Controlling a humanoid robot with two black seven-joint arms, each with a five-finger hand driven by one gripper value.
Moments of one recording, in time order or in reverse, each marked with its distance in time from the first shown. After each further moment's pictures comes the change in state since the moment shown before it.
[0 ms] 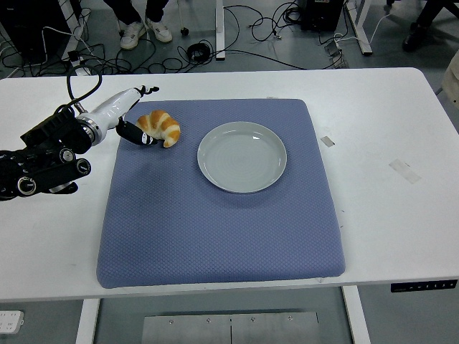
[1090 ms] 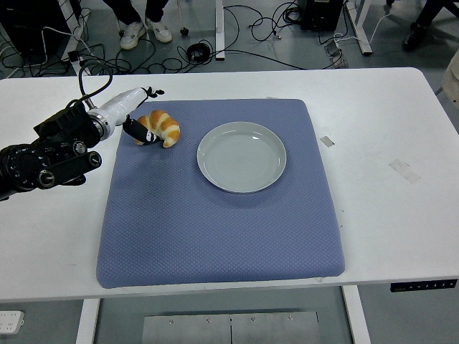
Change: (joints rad) left arm -0.012 -0.103 0.005 0.170 0.008 -0.082 -0.013; right arm 0.000 0.000 0.000 0.000 0.000 0.000 0.000
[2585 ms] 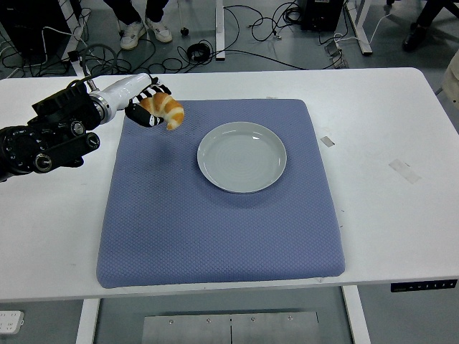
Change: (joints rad) left arm -0.067 -0.002 -0.042 0.016 0.039 -0.102 -0.003; right arm 0.000 0.000 0.000 0.000 0.000 0.000 0.000
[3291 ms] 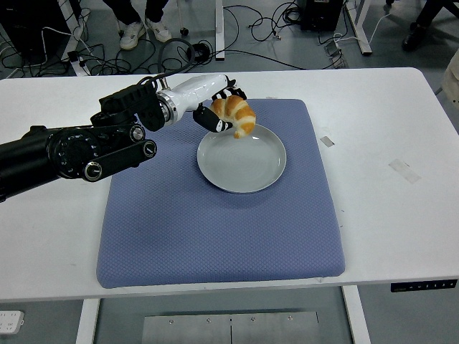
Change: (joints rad) left arm -0.019 -0.153 -0.092 -0.099 0.176 -0.004 -0.005; right arm 0.000 0.000 0.000 0.000 0.000 0.000 0.000
